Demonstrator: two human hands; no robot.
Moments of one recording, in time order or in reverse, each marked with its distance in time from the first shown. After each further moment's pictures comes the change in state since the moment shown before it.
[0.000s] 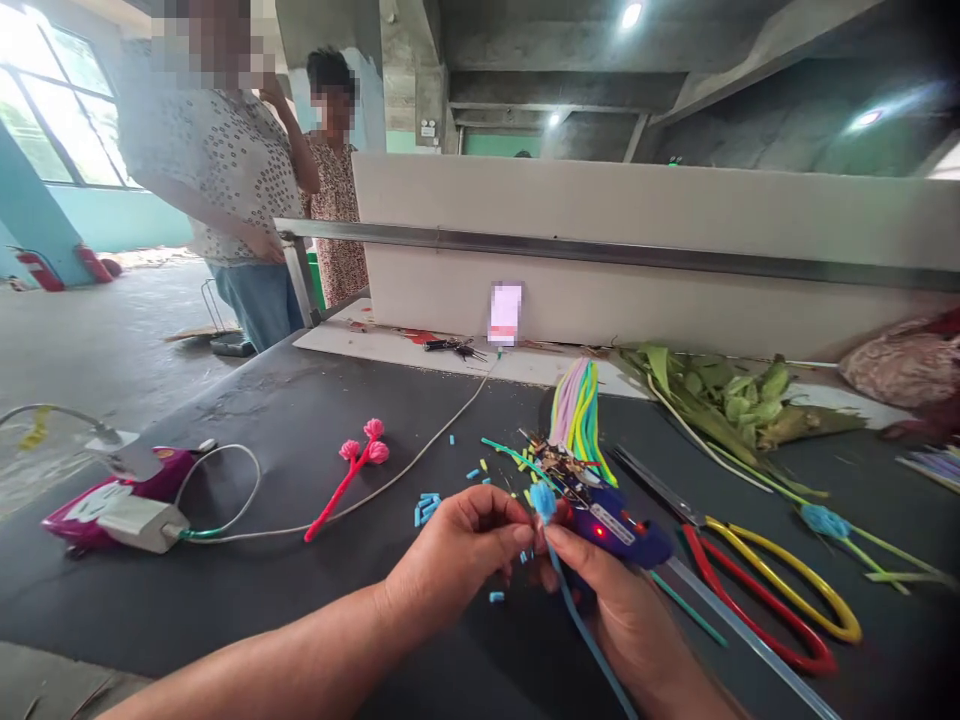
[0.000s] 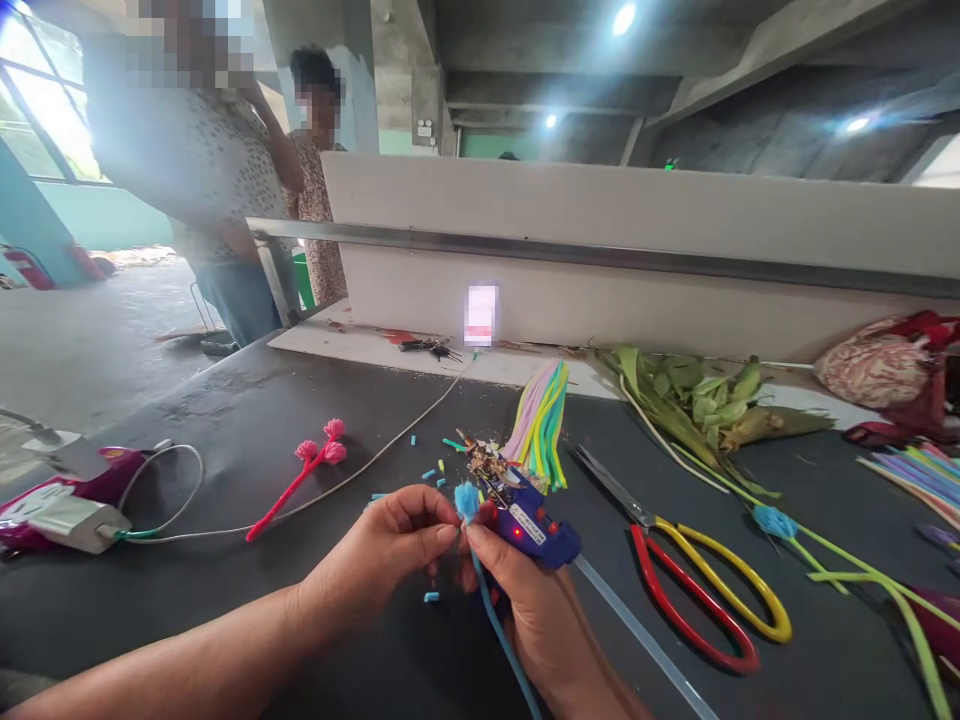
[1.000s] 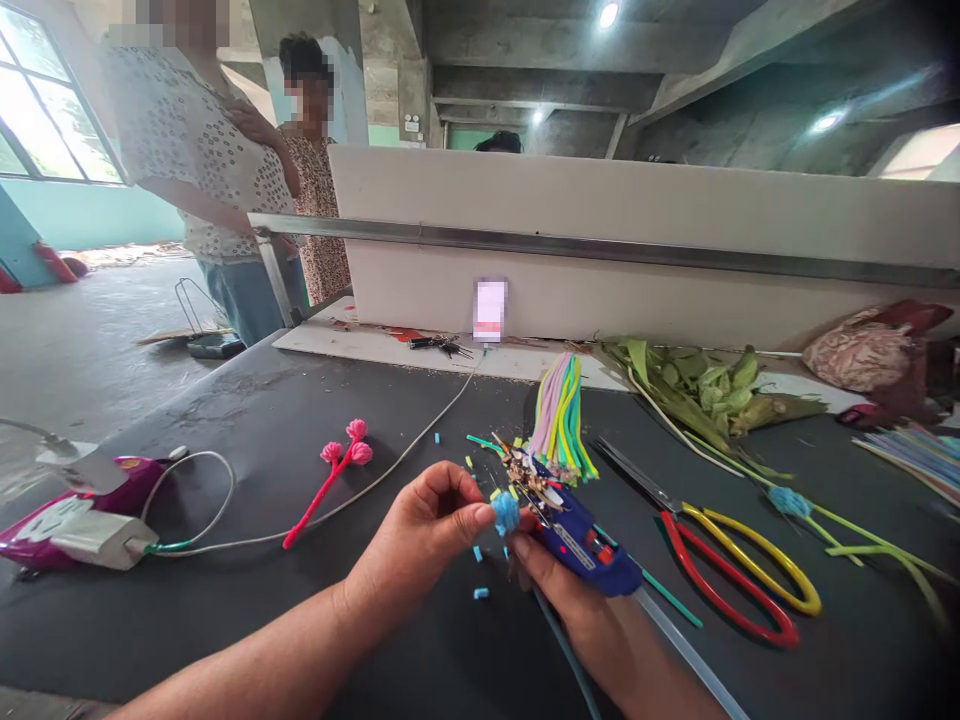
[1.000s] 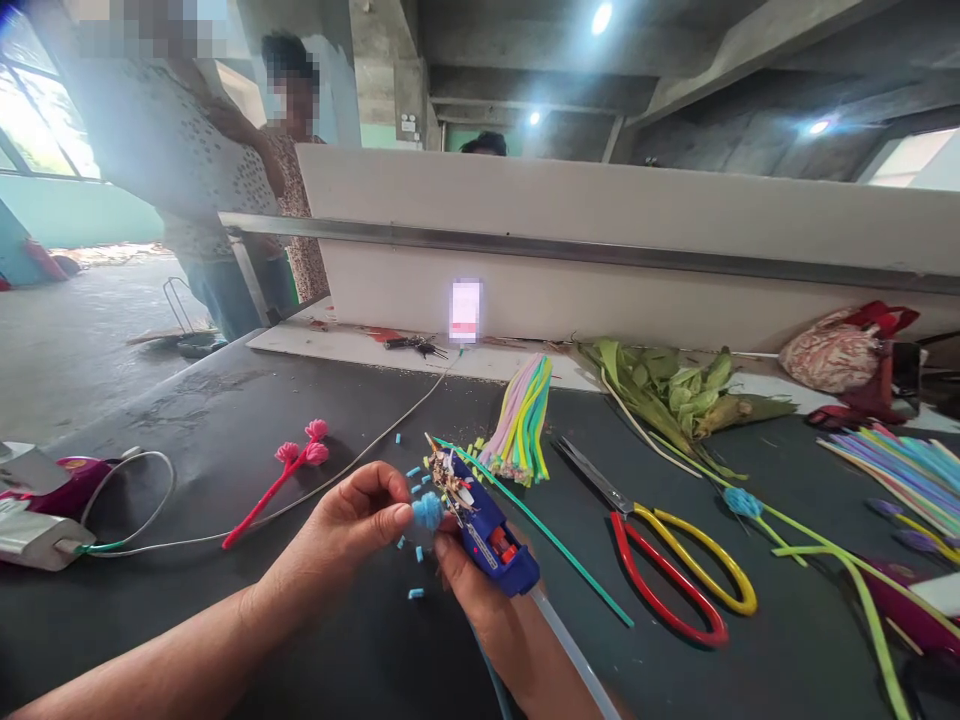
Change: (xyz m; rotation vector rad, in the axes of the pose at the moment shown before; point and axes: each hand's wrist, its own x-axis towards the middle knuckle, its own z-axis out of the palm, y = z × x) left_hand -0.004 0.006 -0.015 -0.030 0.116 0.127; right_hand -0.006 -0.003 -0.001 -0.790 0.025 -0.294
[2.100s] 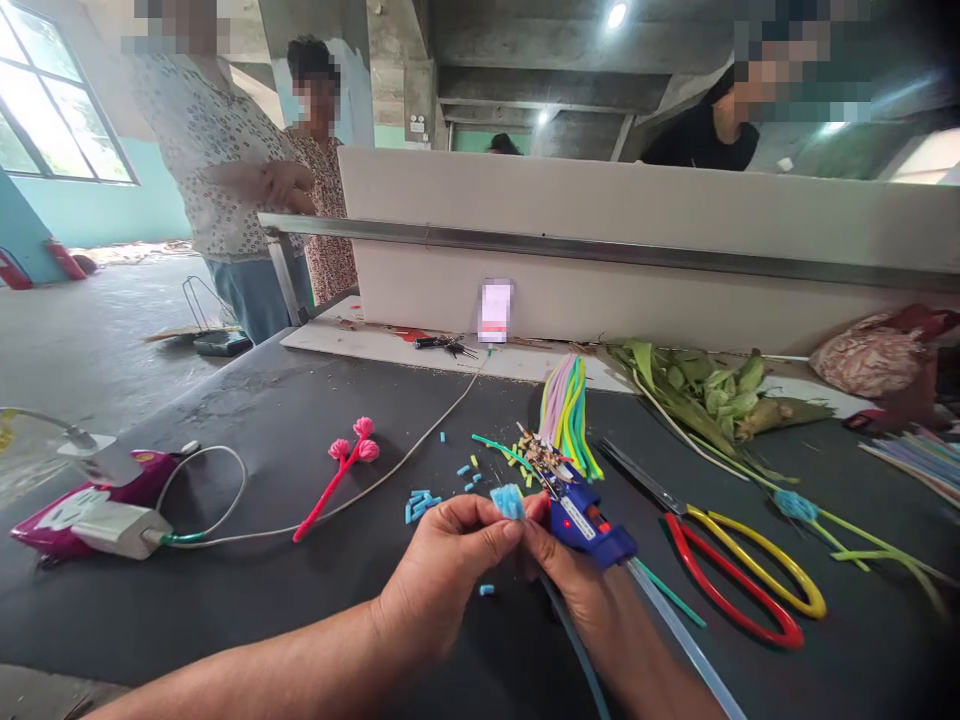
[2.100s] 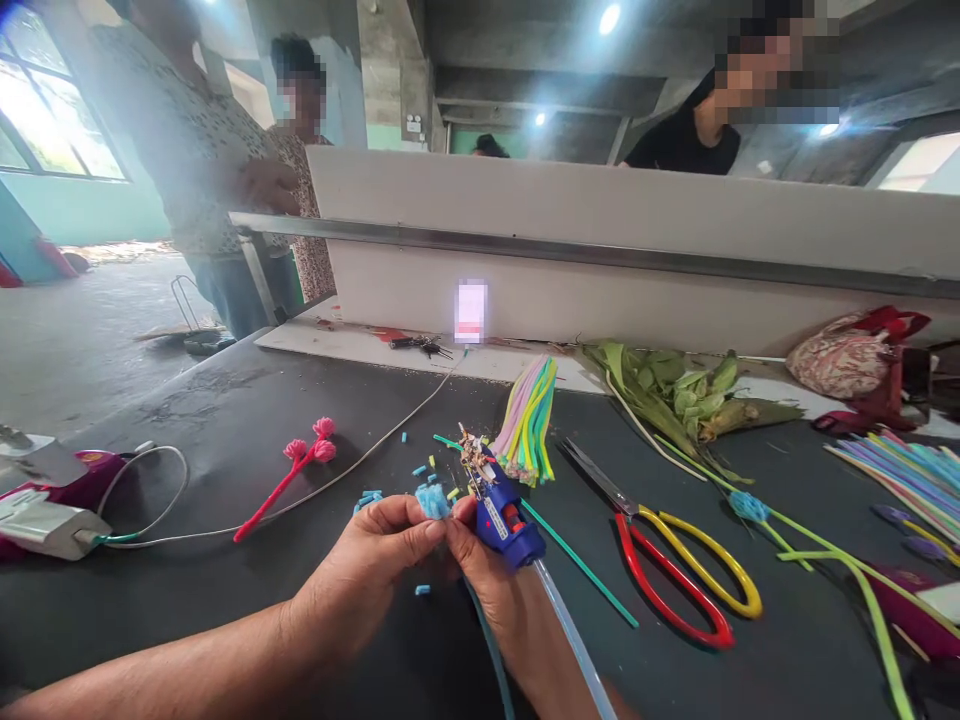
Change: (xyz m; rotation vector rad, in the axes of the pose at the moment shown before) left_hand -0.010 -0.015 0.023 -0.226 0.067 -0.165; right_hand 0.006 0.002 -0.002 0.135 -0.072 0.074
